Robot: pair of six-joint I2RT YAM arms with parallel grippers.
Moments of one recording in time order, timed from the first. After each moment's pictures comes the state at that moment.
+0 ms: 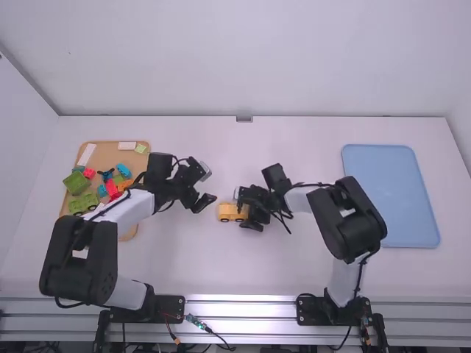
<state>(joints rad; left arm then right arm) -0.08 1.54 0.75 -0.11 0.58 0.59 0.46 1.95 0.88 -0.11 -0.58 -0.89</state>
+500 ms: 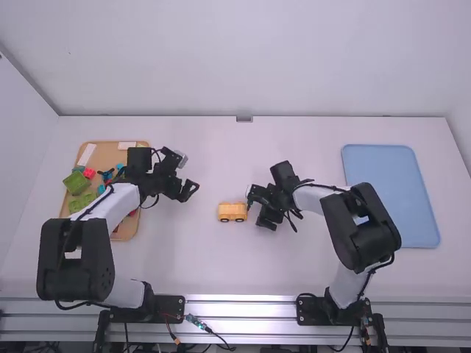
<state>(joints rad) 0.10 1.54 0.83 -0.24 0.50 0.36 0.39 1.86 0.87 -0.29 -0.35 -0.84</state>
